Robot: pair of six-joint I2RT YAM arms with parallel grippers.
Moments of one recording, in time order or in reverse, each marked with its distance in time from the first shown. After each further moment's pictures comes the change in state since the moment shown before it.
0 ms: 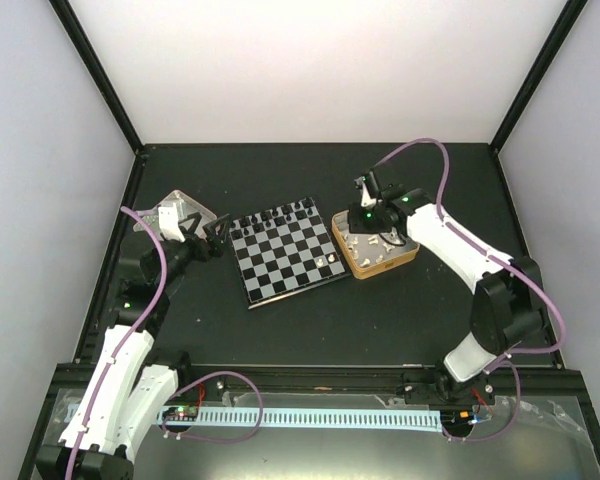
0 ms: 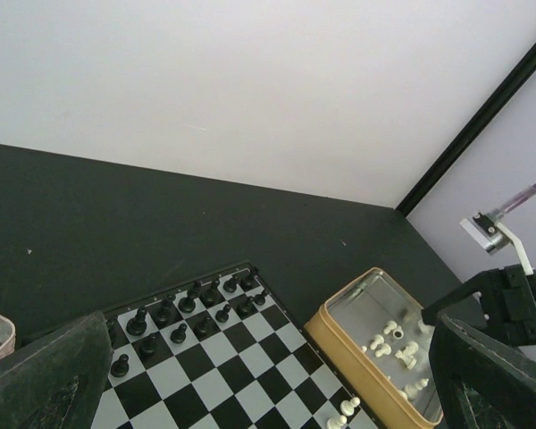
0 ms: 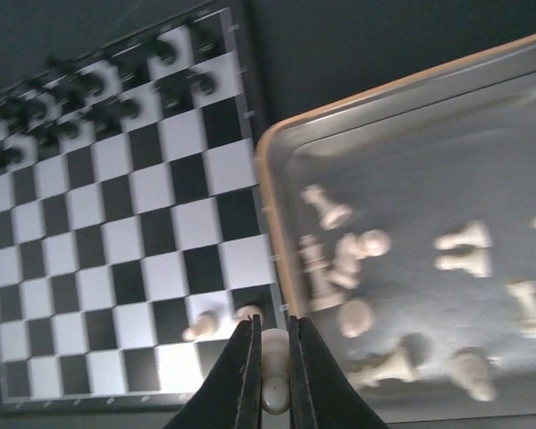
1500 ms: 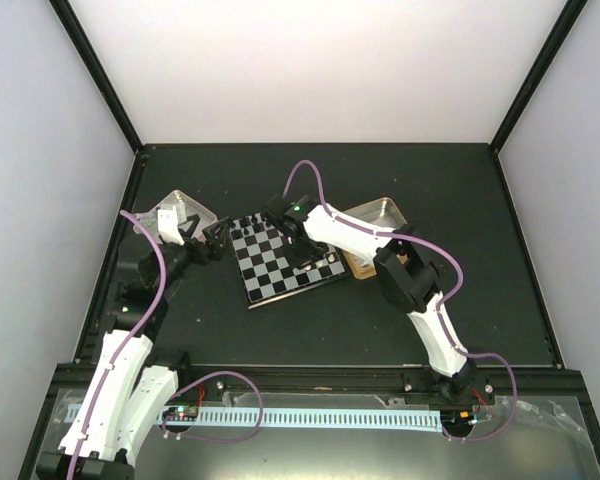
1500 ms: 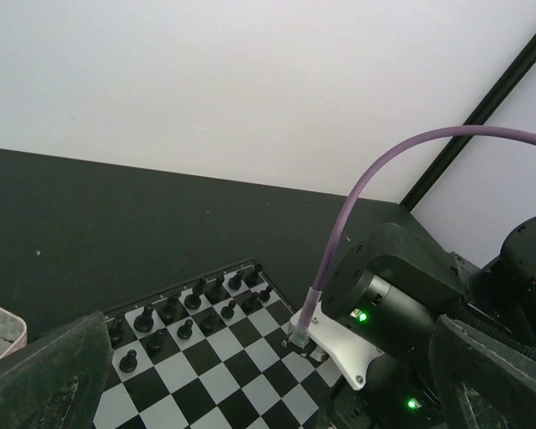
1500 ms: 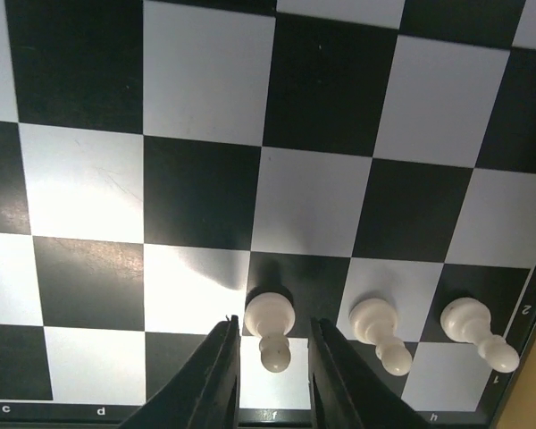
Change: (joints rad) left arm 0.000 -0.034 0.002 -0.038 -0.002 0.031; right arm 0.399 0.601 0.566 -0.462 0.215 -0.032
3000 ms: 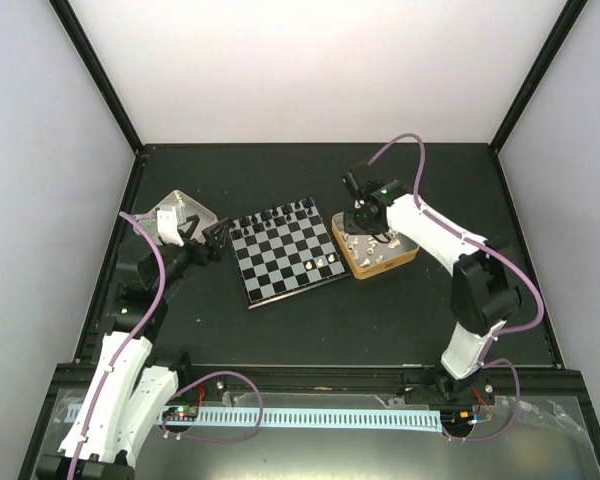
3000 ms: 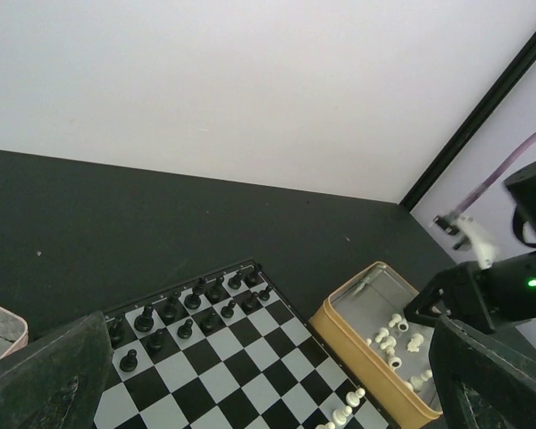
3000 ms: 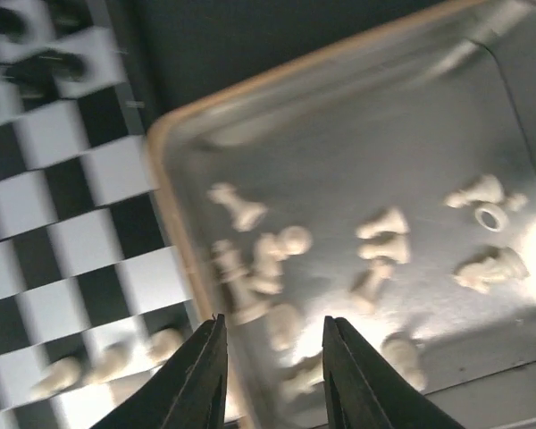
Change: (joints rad) left arm 0.000 -0.012 0.000 -0.011 0.000 0.003; right arm -0.277 -0.468 -0.407 0.305 0.021 0.094
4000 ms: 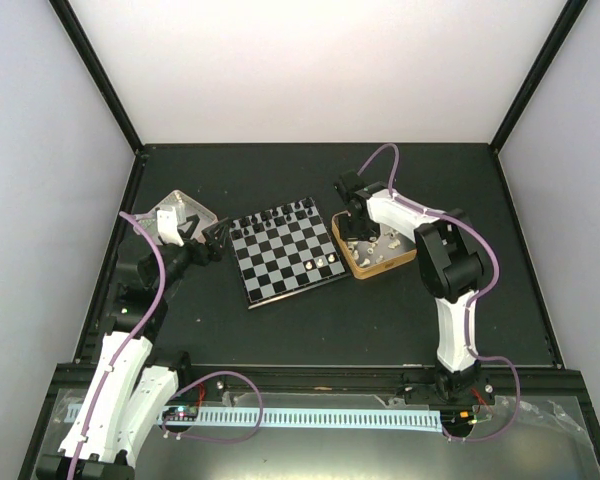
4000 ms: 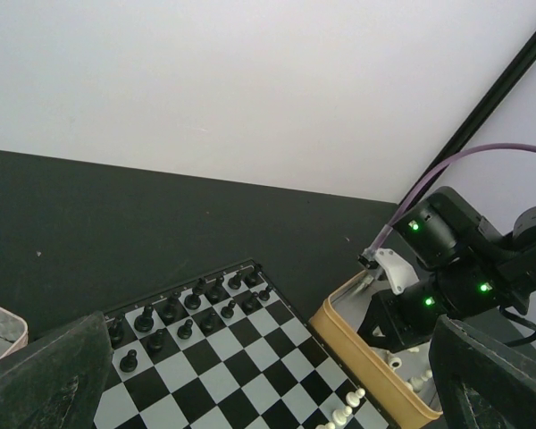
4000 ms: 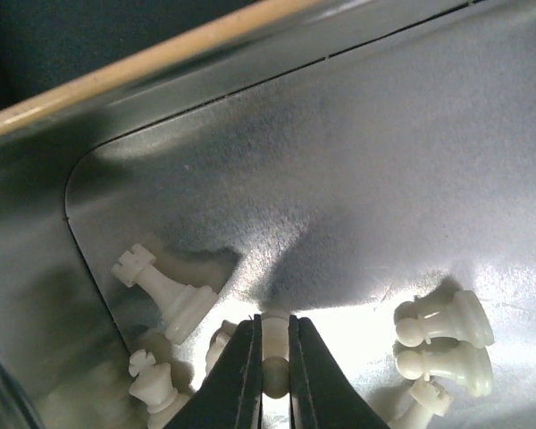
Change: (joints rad) left arm 0.000 0.000 0.000 0.001 0.000 0.000; right arm -0.091 0.320 0.066 0.040 -0.034 -0.051
